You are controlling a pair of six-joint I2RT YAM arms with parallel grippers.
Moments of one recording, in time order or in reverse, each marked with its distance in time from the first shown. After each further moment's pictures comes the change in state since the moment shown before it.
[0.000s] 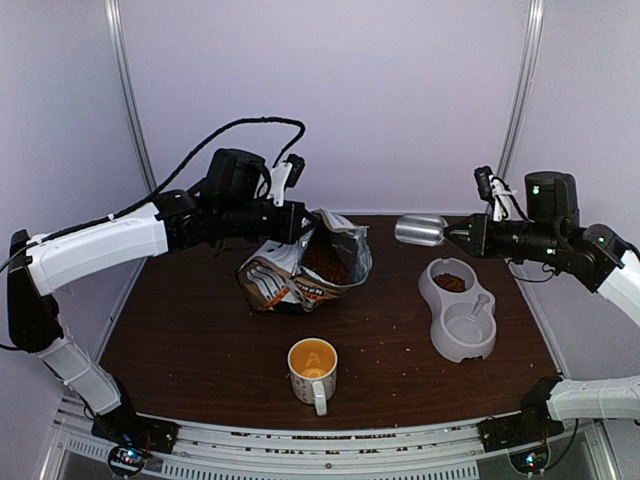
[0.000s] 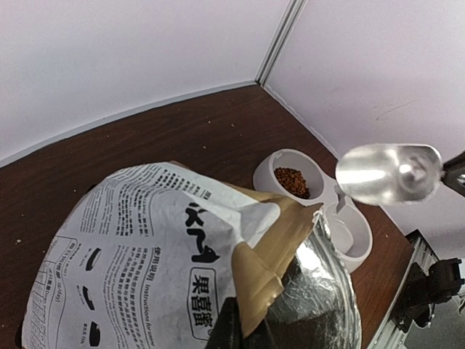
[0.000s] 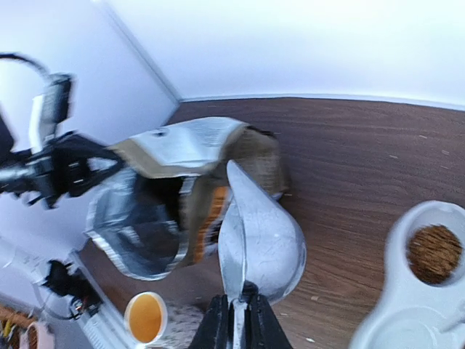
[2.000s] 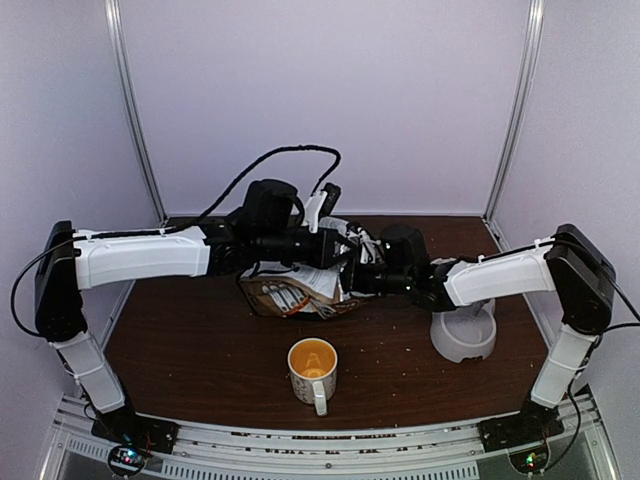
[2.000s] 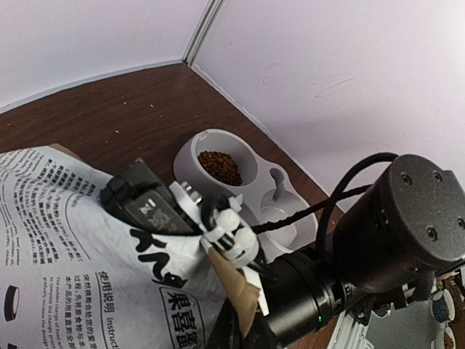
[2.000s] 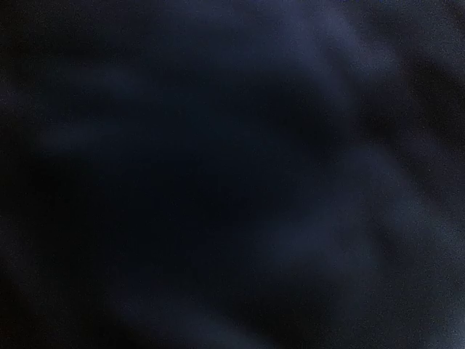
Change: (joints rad) left arm -0.061 0.168 -0.068 0.300 0.203 -0.091; right arm 0.282 0.817 -0.065 0.988 -0.176 0.353
